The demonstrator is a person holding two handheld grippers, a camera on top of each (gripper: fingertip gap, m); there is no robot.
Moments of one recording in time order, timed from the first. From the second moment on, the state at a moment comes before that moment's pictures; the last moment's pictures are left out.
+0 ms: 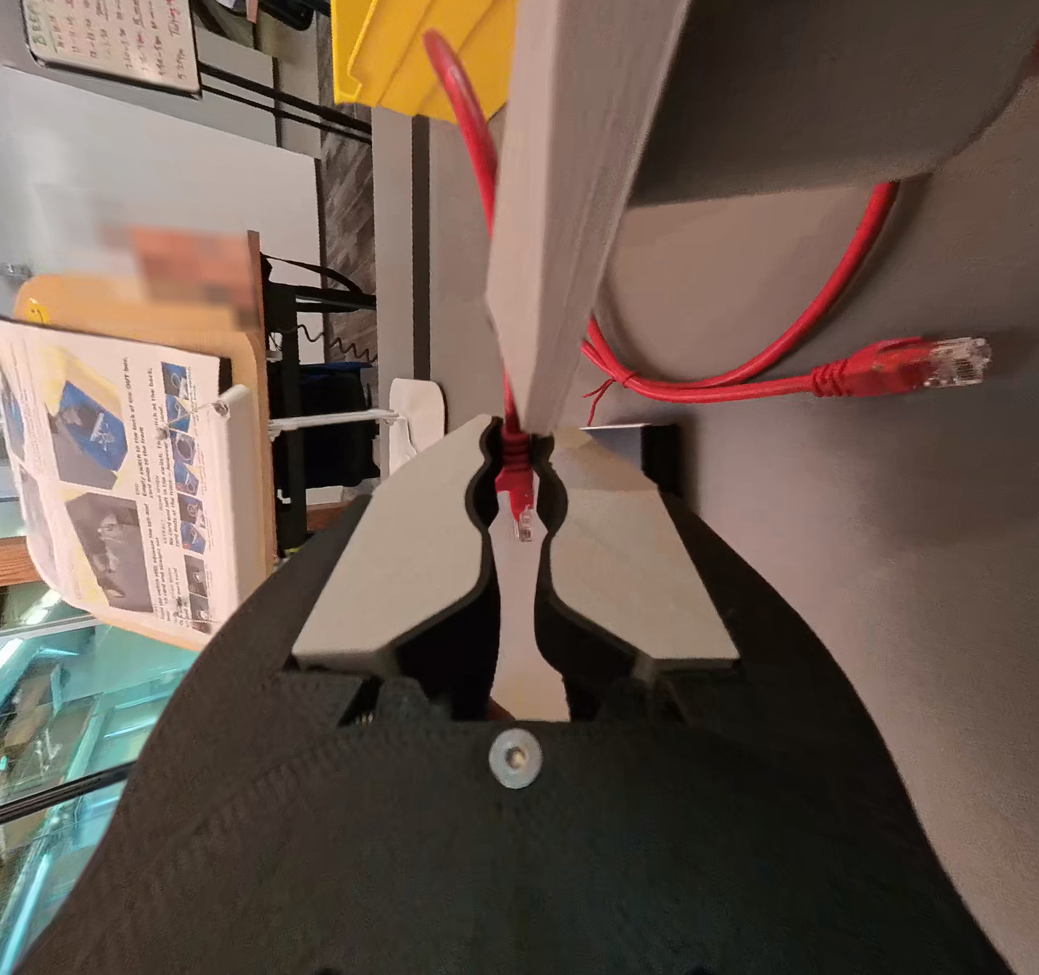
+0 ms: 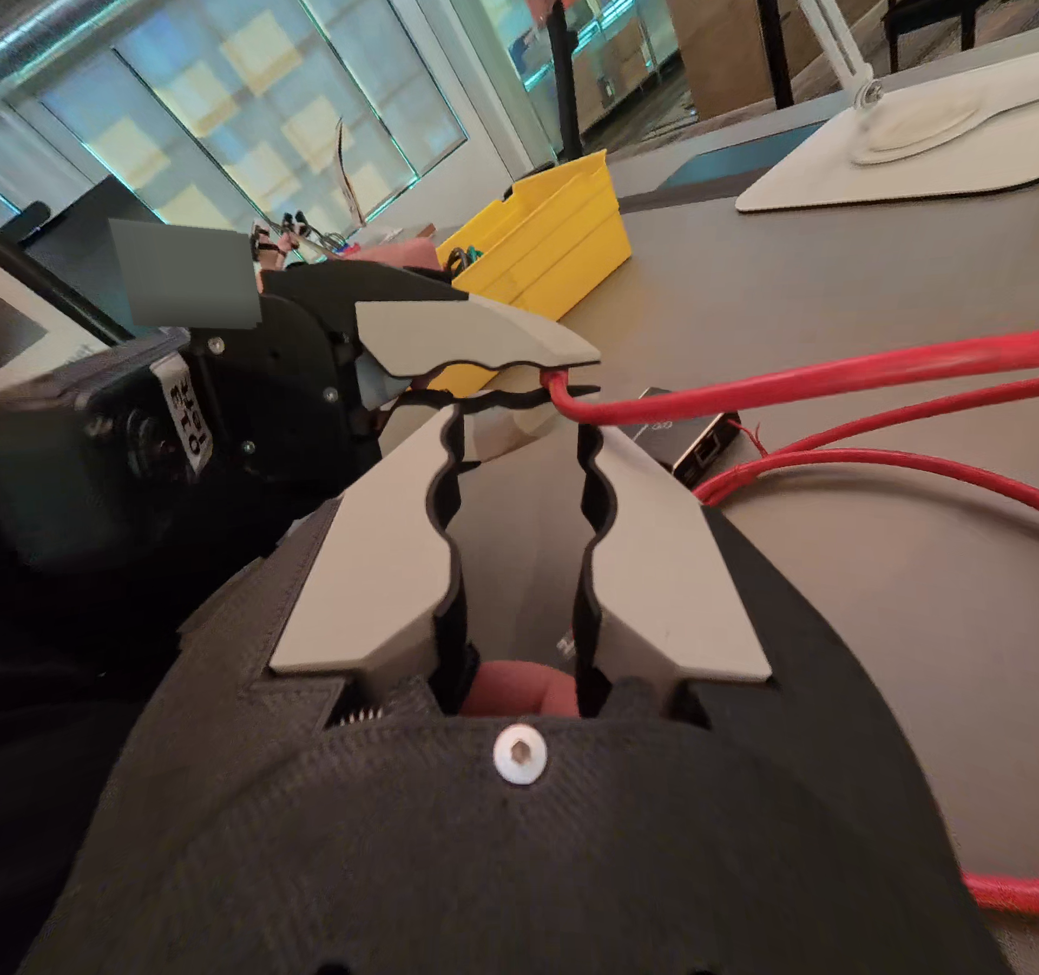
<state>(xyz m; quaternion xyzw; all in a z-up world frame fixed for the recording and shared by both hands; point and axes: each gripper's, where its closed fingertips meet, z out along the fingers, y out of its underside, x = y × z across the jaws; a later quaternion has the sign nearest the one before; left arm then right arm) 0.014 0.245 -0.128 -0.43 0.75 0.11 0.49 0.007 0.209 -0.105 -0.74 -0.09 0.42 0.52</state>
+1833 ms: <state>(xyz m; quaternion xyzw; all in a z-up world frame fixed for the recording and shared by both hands) 0.019 0.198 -0.085 -0.35 0.73 0.02 0.58 0.000 0.187 -0.076 -0.66 -0.14 0.53 0.52</state>
